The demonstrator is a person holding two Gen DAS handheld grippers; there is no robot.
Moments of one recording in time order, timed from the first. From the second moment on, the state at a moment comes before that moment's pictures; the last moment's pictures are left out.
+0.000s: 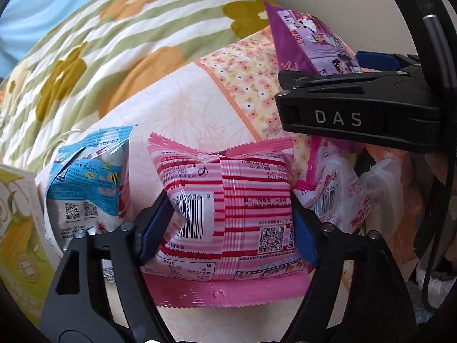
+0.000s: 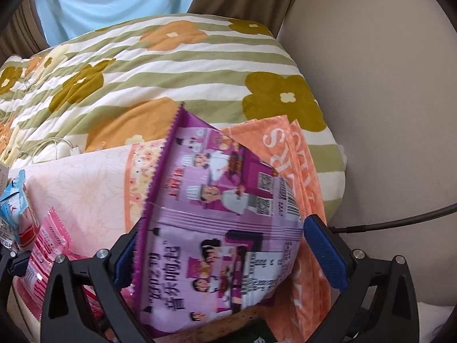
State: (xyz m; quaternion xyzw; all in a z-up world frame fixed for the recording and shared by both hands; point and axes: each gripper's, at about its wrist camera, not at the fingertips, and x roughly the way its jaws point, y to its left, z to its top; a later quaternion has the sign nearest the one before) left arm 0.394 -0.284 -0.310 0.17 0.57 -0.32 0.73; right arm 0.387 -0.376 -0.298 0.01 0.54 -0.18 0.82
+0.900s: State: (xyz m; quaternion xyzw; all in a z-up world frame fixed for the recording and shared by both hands) left arm 0.362 -0.261 -0.232 0.14 0.52 -0.30 0.79; right arm 0.348 -0.376 -0.246 0.08 0.49 -0.10 0.86
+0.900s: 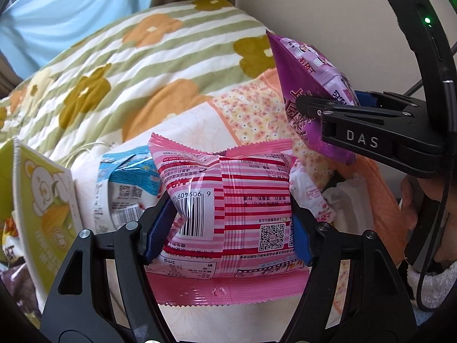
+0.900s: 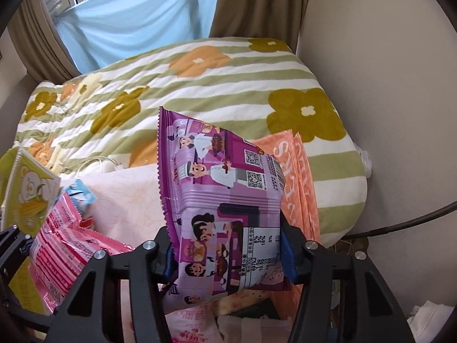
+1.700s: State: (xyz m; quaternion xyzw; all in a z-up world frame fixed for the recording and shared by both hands) left arm 0.354 -0.055 -0.082 0.03 0.41 -0.14 0.90; right arm 0.336 -0.225 -0.103 -0.01 0.39 0.09 0.92
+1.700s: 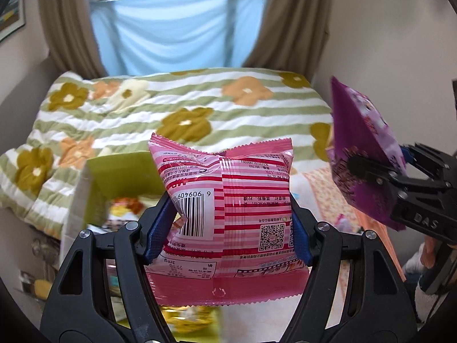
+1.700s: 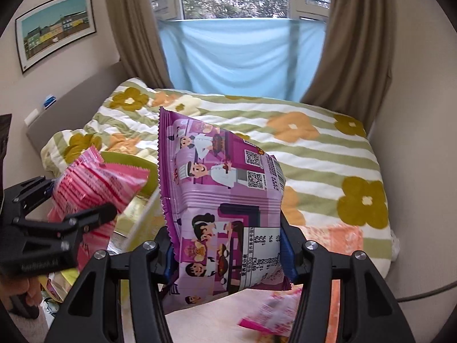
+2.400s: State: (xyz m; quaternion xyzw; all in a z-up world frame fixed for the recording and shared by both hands) left arm 0.477 0.123 -0.163 0.00 0.50 -0.16 0.85; right arm 0.404 -0.048 -0.146 0.01 0.44 0.09 0.89
